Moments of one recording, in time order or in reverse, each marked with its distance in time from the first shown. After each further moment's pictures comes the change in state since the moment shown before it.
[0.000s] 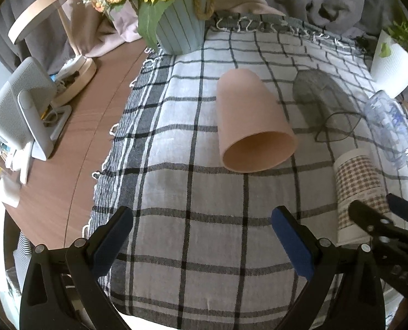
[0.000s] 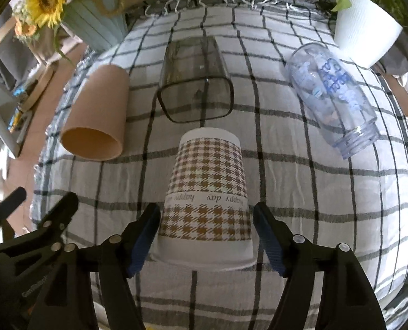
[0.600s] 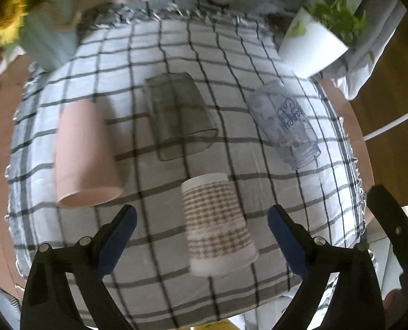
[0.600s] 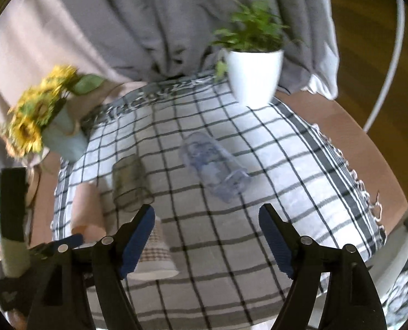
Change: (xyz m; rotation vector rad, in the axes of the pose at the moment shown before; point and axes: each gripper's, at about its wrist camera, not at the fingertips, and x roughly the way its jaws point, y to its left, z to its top) left arm 0.001 -0.113 0.065 0.154 0.196 -0.419; right arm -0.113 -0.092 -0.010 0.334 -0.316 -0.121
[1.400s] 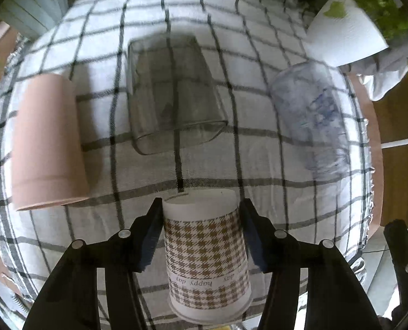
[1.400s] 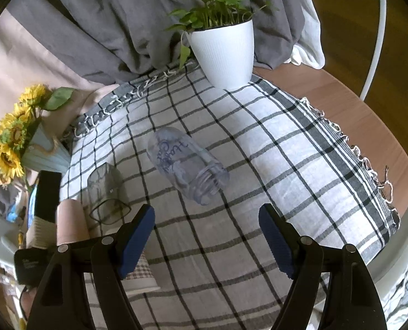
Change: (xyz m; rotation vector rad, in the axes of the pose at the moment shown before) left arm 0.045 -0.003 0.016 -0.099 0.128 0.016; right arm 0.030 -0.038 0.003 0.106 0.047 0.020
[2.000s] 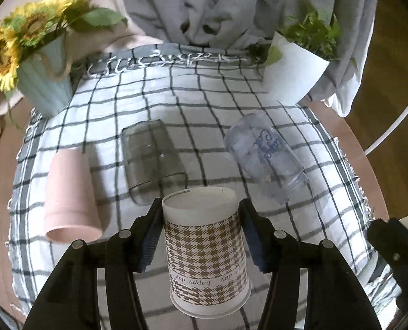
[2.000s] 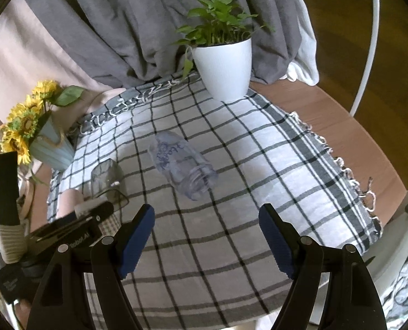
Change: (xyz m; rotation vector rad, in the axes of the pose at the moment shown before) left arm -0.040 -0.040 -0.022 0.173 -0.406 0.035; right arm -0.032 -0.010 -0.013 -0.069 -0.065 -0.044
